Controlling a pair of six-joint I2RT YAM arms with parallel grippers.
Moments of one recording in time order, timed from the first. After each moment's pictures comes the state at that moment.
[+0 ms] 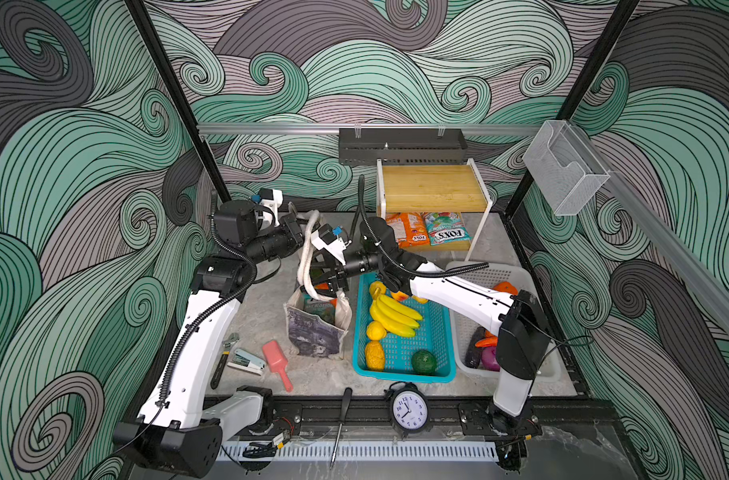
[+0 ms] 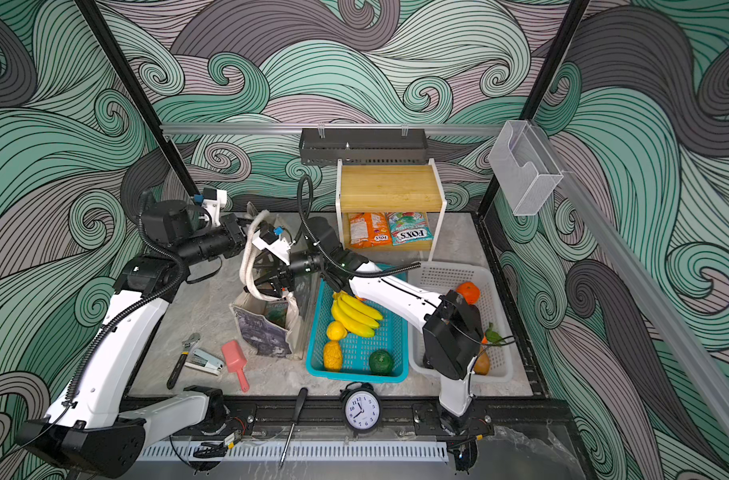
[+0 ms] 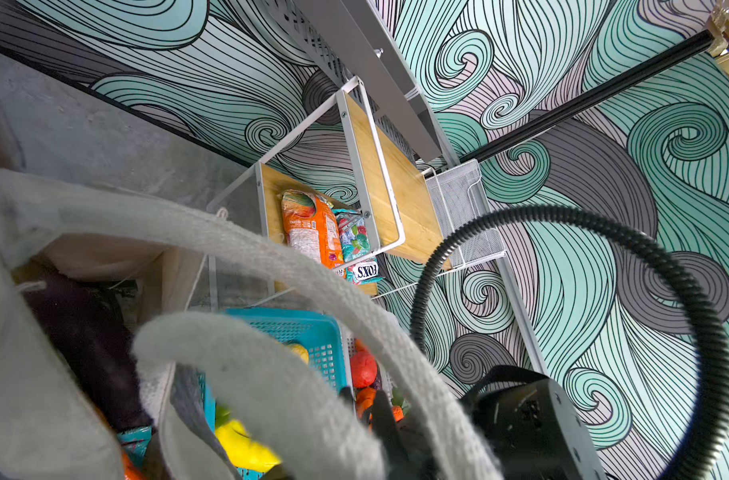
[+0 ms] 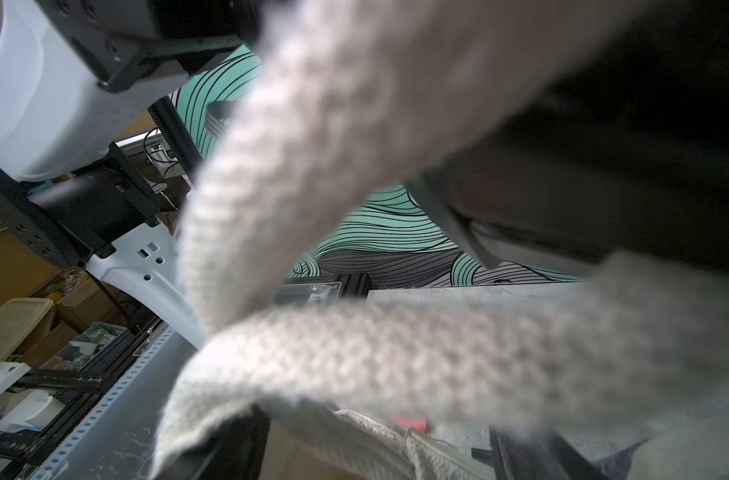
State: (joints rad) left arm -0.13 1.14 1.35 -0.53 0.61 -0.79; right arm 0.89 1.84 1.57 0.14 -0.91 0.09
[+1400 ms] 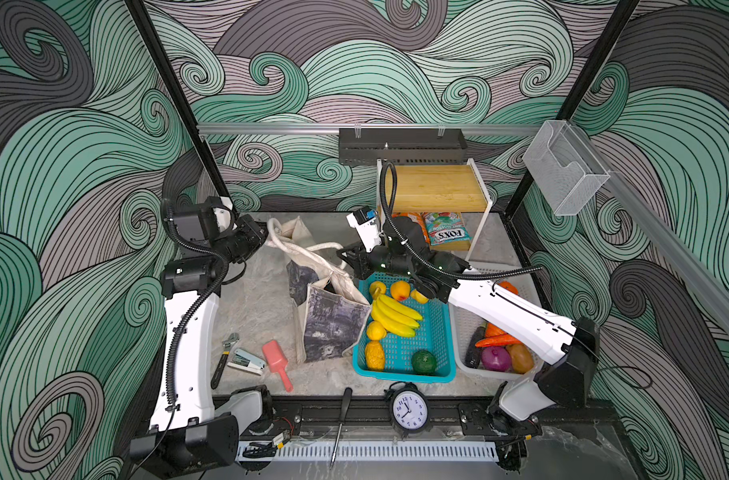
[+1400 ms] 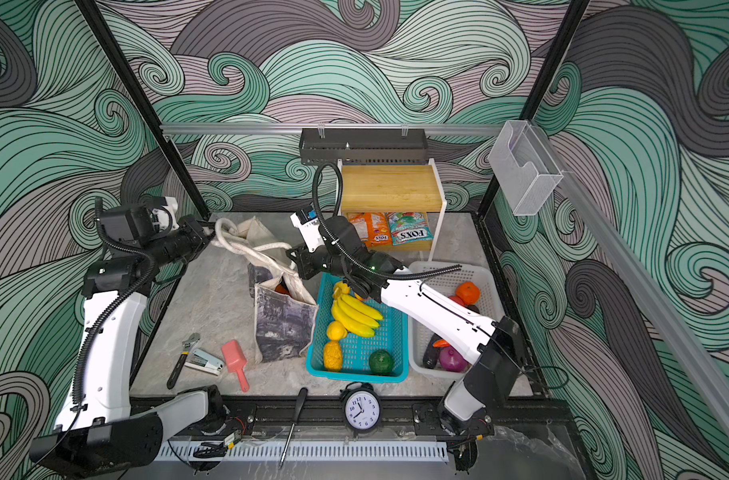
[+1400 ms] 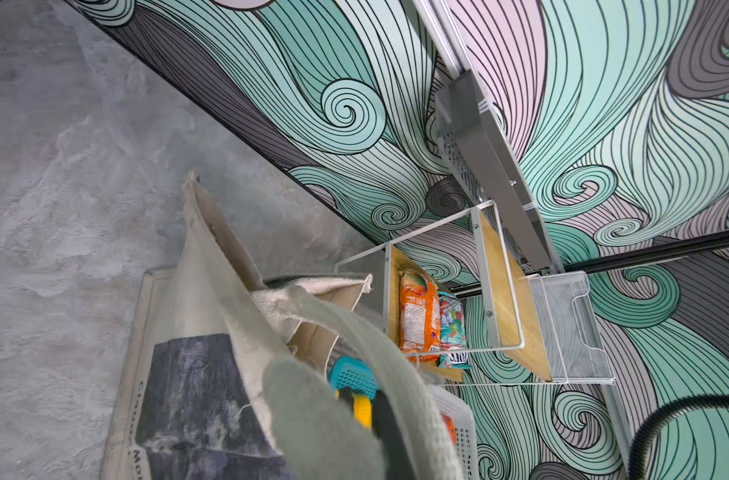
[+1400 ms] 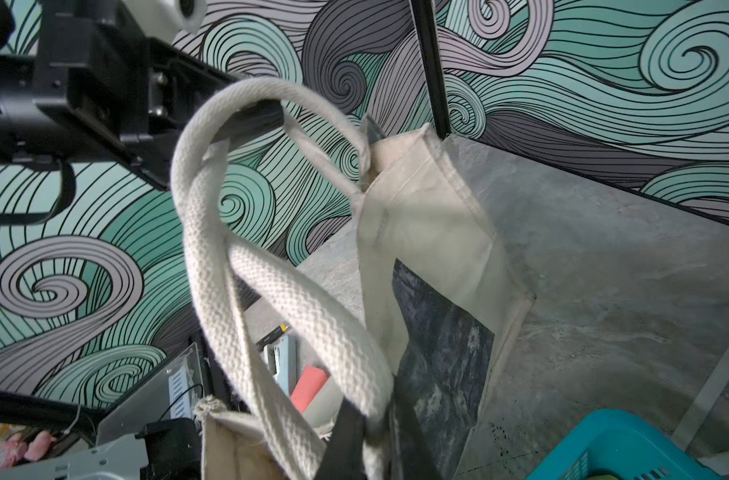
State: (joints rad) left arm 0.20 1.15 1.43 -0.76 0.49 -0.68; right arm 0.87 1.59 1.54 -0.31 -0.17 0.29
